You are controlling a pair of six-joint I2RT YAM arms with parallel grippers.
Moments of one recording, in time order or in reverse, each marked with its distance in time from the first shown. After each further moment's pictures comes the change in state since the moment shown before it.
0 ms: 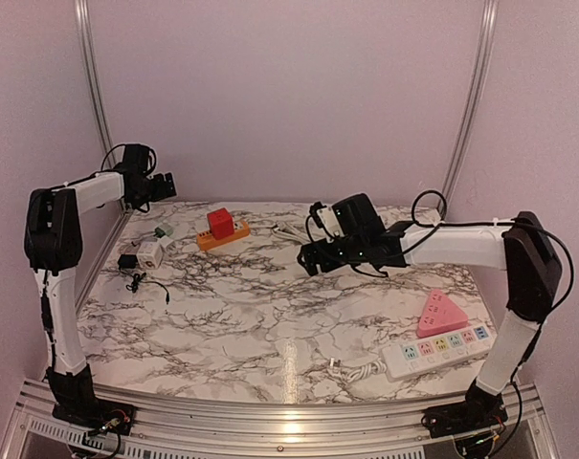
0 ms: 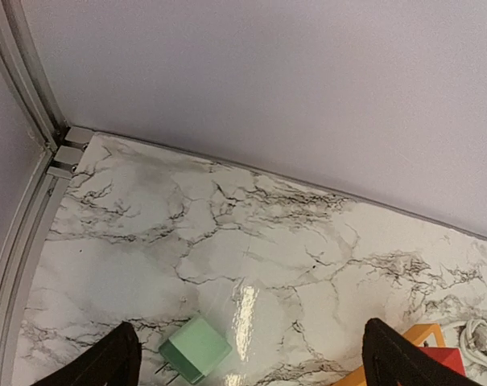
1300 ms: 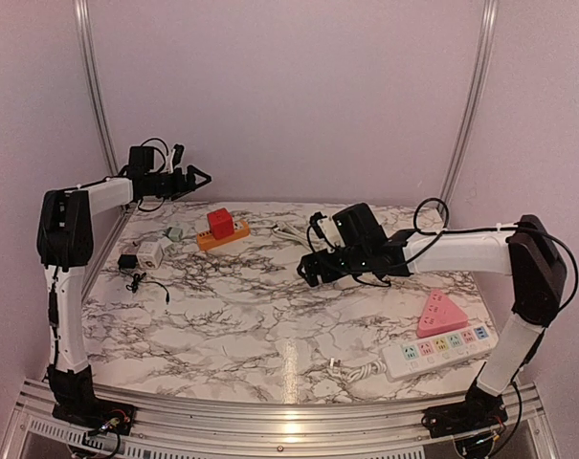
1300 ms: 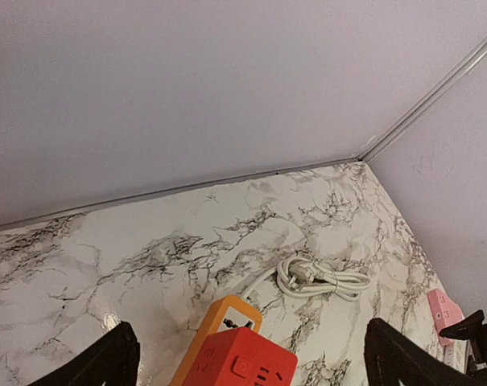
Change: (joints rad) left arm 0.013 0.136 0.073 0.282 0.818 0.003; right arm 0.031 -0.042 -0.084 0.016 -0.020 0.039
